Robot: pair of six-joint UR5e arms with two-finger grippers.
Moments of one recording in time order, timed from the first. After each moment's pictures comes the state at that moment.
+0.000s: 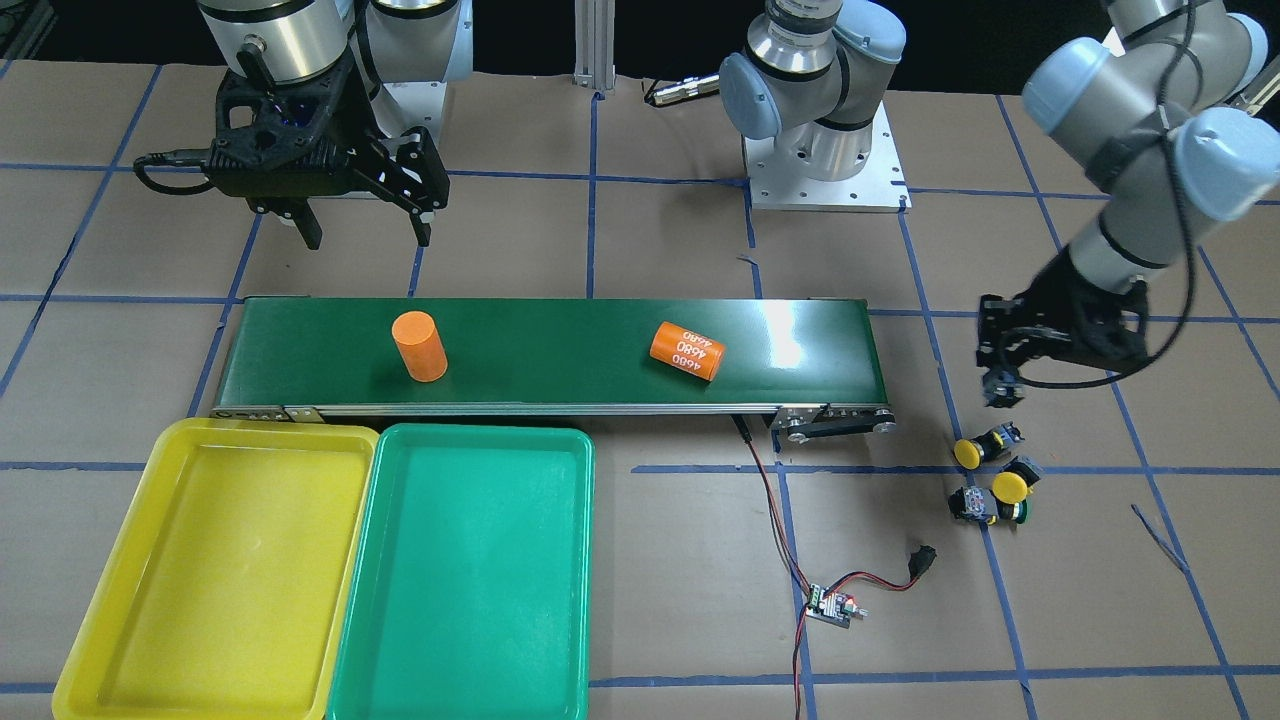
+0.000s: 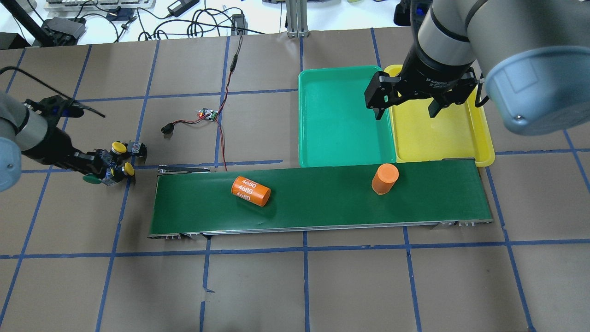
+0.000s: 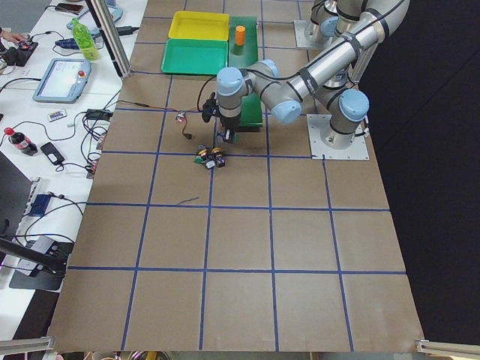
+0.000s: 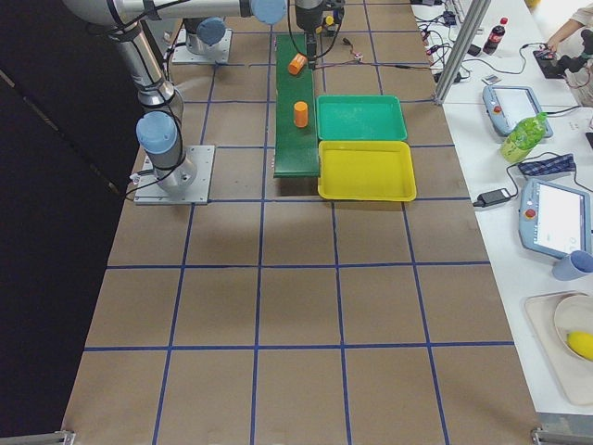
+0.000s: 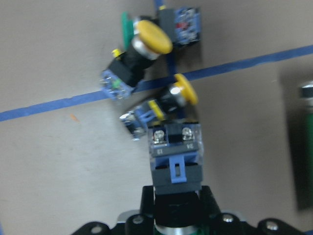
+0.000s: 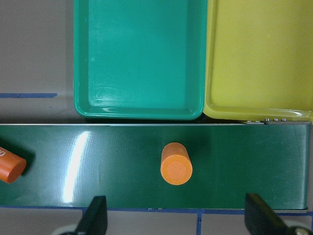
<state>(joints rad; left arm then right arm) -1.12 -1.61 -2.01 -1.14 1.51 0.60 1.67 -1.63 1.65 -1.68 -1.53 0.08</state>
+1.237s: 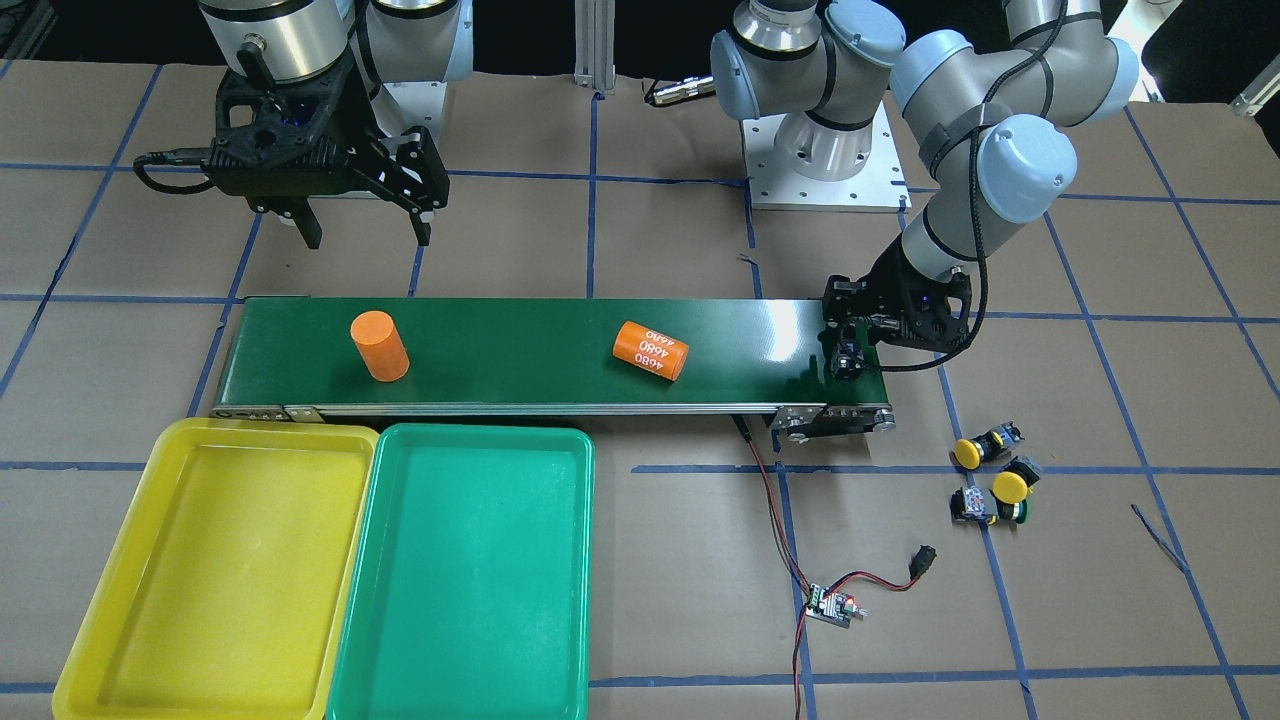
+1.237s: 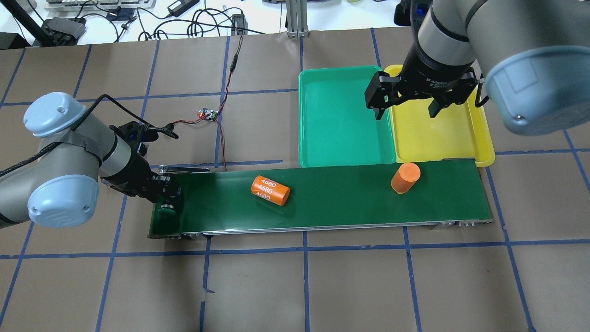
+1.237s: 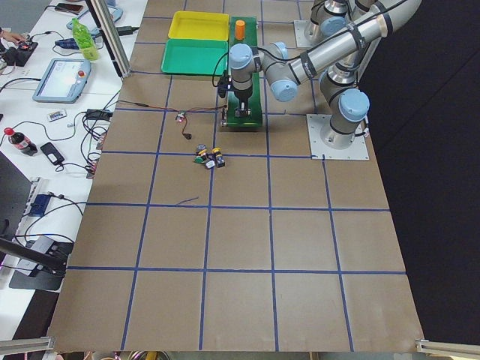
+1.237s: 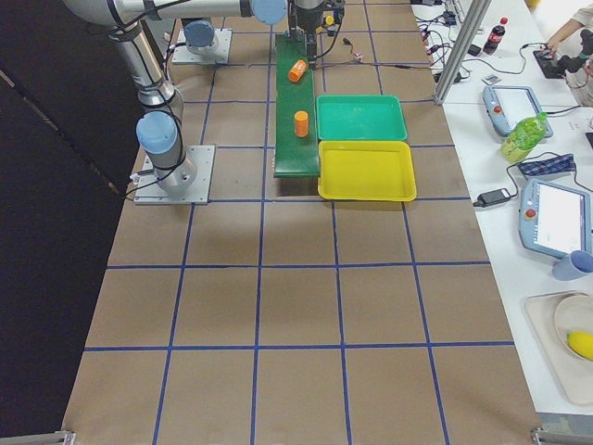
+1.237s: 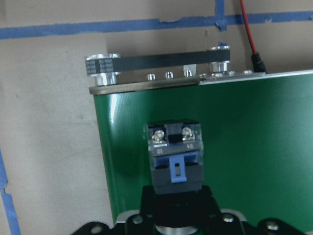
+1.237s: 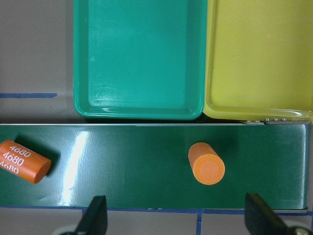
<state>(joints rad) -1.32 -1.56 -2.15 -1.12 1.47 0.33 1.67 -1.63 1.65 -1.68 -1.53 0.08</state>
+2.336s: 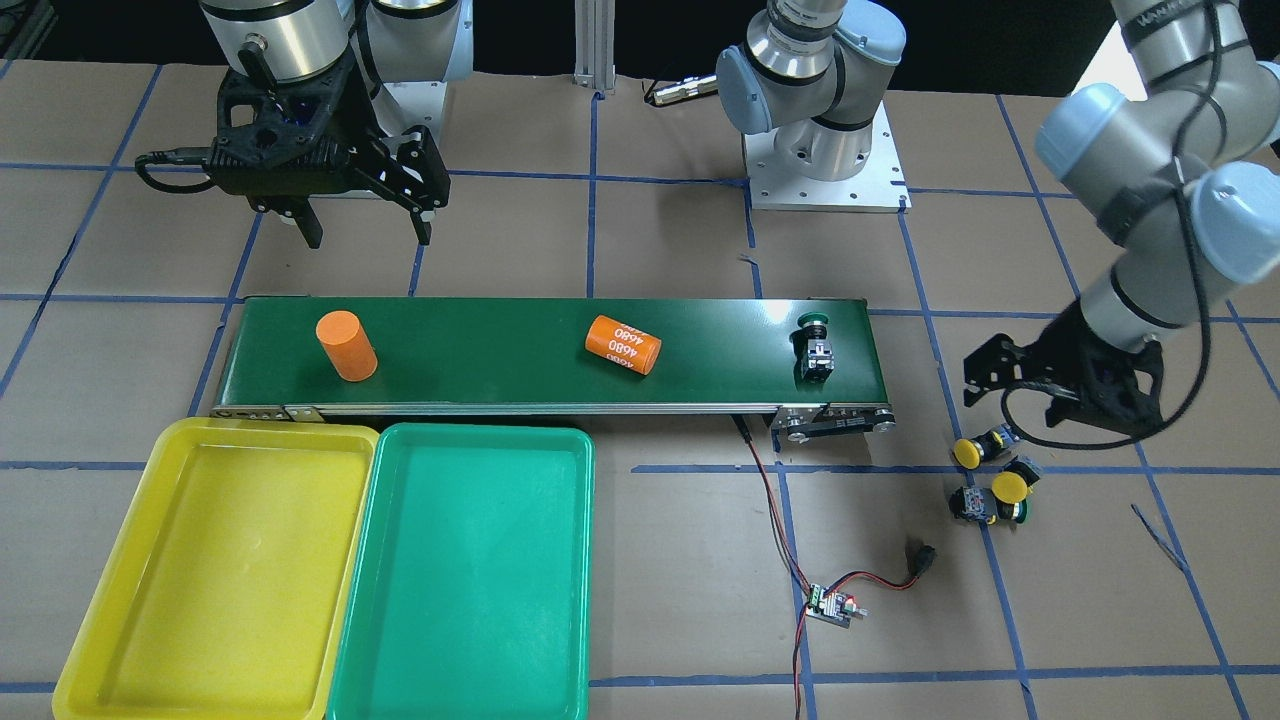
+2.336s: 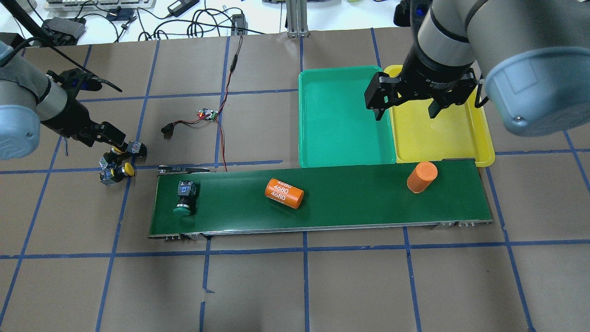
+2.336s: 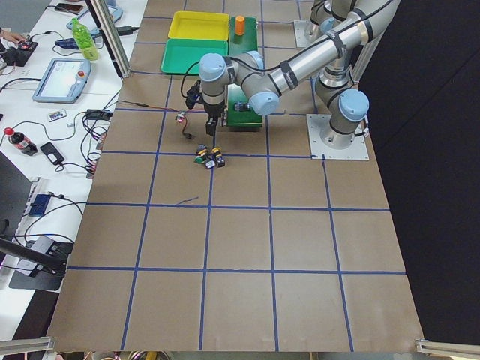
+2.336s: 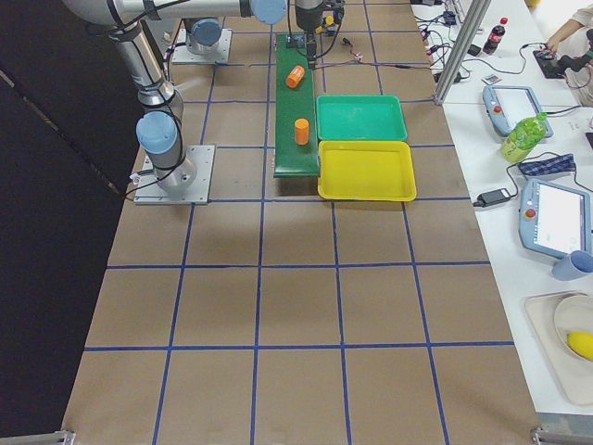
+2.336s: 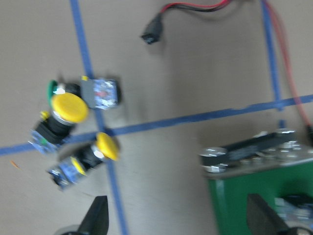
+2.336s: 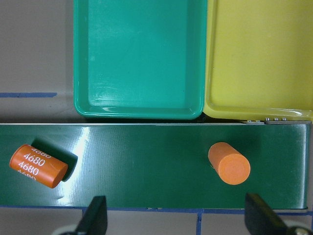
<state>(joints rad) -1.13 -1.79 -1.81 -1.12 1.50 0.72 1.67 -1.63 1.65 -1.68 -1.53 0.08</state>
